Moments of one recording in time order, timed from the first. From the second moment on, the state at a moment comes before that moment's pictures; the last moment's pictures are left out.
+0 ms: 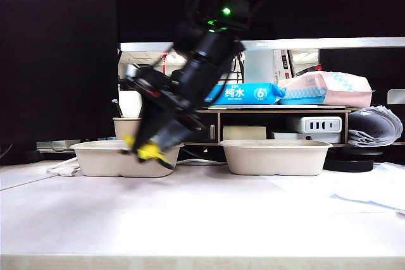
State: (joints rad) left arm -0.35 0.00 0.01 -0.13 0.11 -0.04; right arm 0.64 2.21 1.84 -0.77 -0.55 -0.23
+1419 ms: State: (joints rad) left arm -0.23 0.00 0.01 -0.13 0.12 -0.04; right arm 0.65 2.21 1.87 -0.31 -0.23 -0.12
